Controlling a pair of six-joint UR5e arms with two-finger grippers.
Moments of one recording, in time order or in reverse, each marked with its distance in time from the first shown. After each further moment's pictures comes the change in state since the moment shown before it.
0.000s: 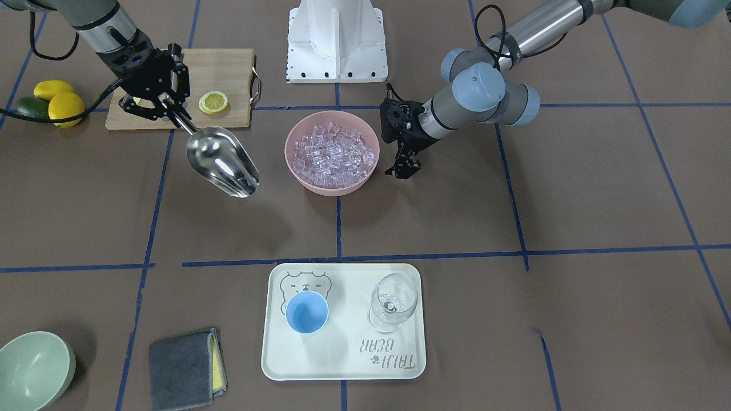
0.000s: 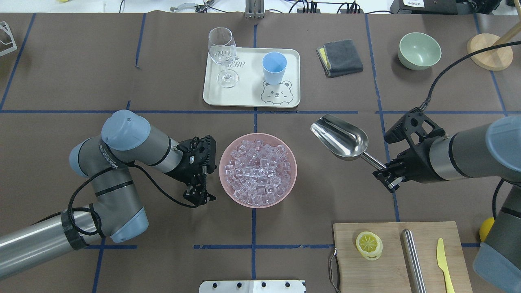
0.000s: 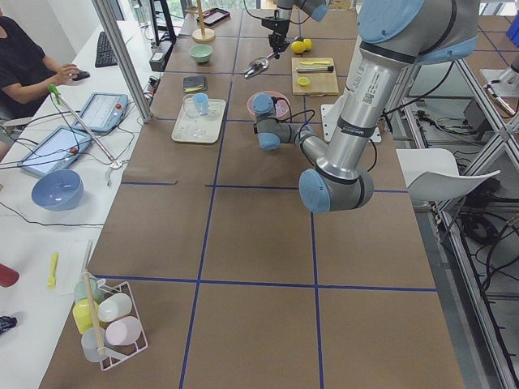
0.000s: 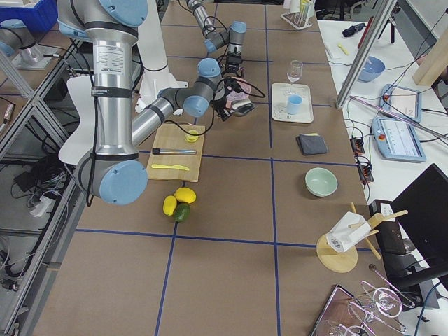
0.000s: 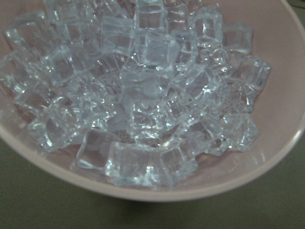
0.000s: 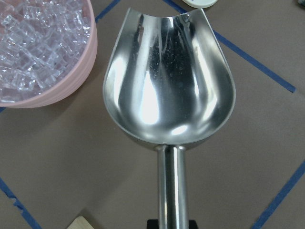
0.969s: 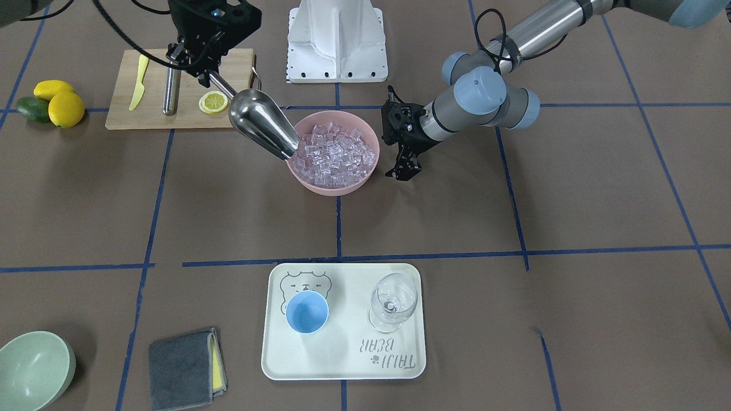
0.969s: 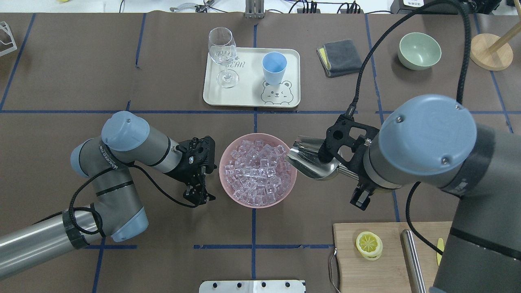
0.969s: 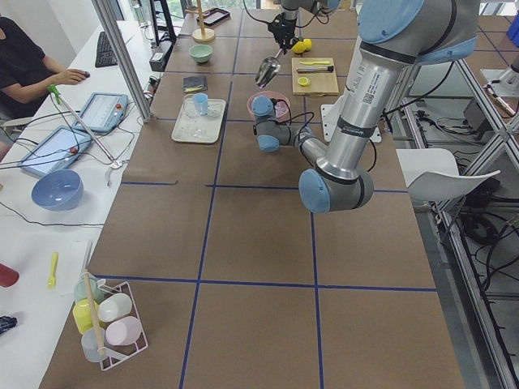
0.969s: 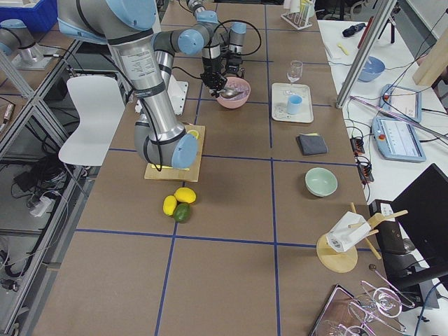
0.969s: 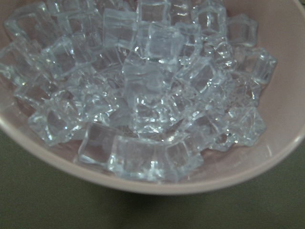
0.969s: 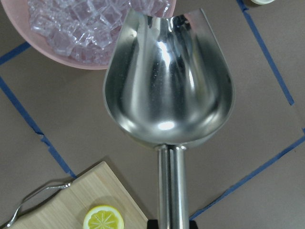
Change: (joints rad) left arm 0.000 -0.001 0.026 -0.041 0.000 -0.001; right arm -0.175 0.491 0.130 -0.992 -0.209 -0.243
